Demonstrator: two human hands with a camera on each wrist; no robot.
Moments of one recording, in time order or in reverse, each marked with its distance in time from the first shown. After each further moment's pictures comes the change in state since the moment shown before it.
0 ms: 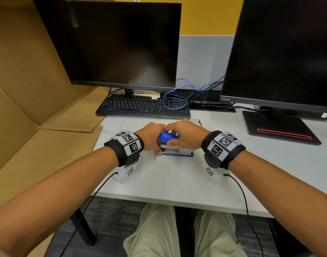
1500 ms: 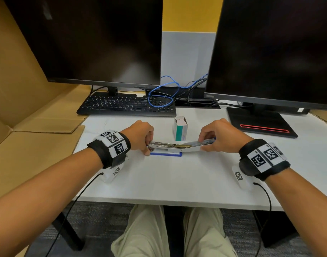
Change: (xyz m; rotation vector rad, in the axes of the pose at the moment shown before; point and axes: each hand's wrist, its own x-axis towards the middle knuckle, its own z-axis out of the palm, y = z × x) left_hand 0.007 0.004 0.001 0.006 -0.050 0.027; right_hand -0.098 0.078 -0.026 0.076 0.095 0.209
